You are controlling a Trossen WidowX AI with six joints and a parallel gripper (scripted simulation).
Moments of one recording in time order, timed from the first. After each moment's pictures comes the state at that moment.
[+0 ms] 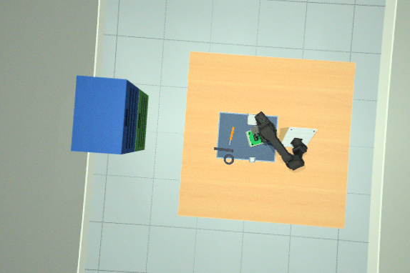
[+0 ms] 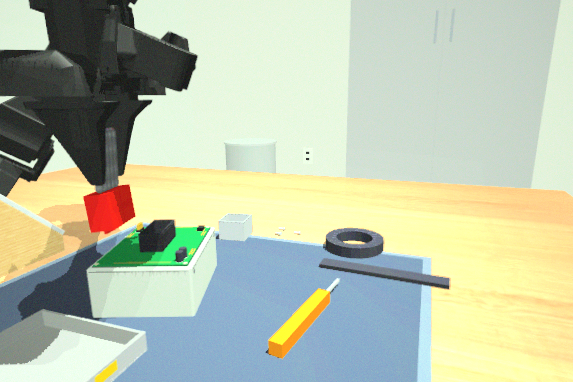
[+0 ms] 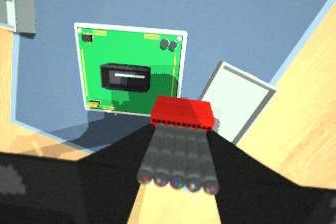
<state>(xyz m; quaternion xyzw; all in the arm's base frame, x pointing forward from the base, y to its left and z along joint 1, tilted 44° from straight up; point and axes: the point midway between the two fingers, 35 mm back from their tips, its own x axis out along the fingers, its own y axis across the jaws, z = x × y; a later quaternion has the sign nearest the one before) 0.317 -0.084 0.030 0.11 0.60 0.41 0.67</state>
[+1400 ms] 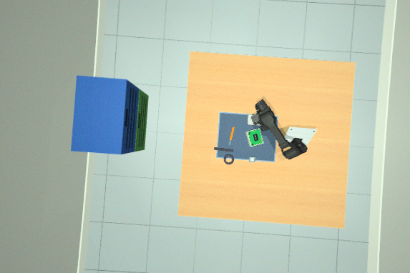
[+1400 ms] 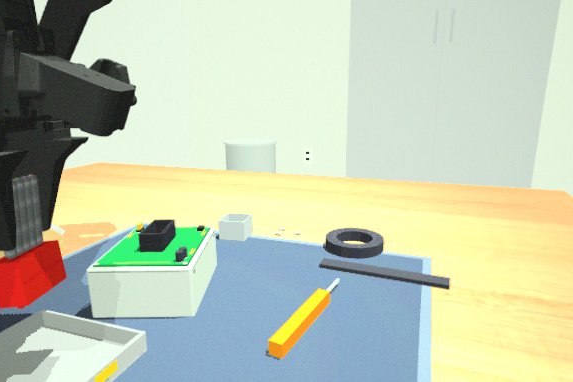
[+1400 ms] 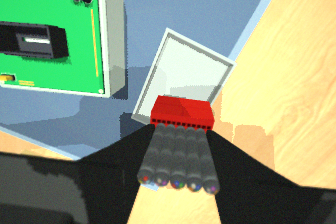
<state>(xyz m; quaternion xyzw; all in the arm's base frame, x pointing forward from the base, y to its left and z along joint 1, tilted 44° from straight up) 0.319 -0.122 -0.044 0.10 0.61 0.41 0.68</state>
